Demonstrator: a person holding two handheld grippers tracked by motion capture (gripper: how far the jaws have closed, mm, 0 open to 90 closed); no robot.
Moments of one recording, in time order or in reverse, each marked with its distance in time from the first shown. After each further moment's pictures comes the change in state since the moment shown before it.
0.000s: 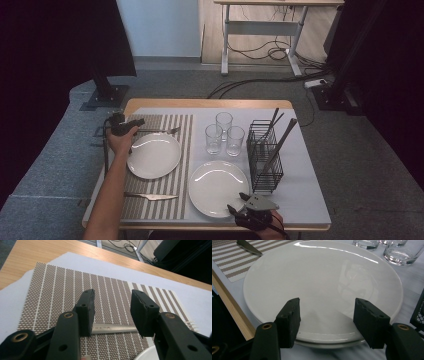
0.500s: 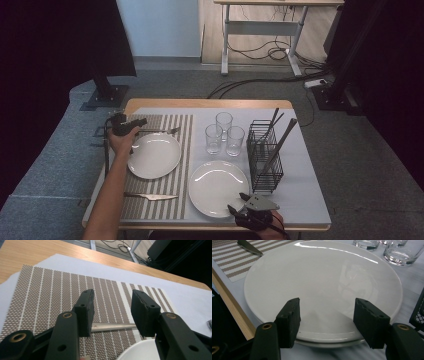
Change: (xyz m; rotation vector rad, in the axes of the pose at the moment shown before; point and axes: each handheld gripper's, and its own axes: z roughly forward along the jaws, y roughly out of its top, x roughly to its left) left arm -0.011 0.000 -0.005 -0.009 -0.042 0.017; right arm 0.000 0.000 -0.001 -0.001 0.003 -0.001
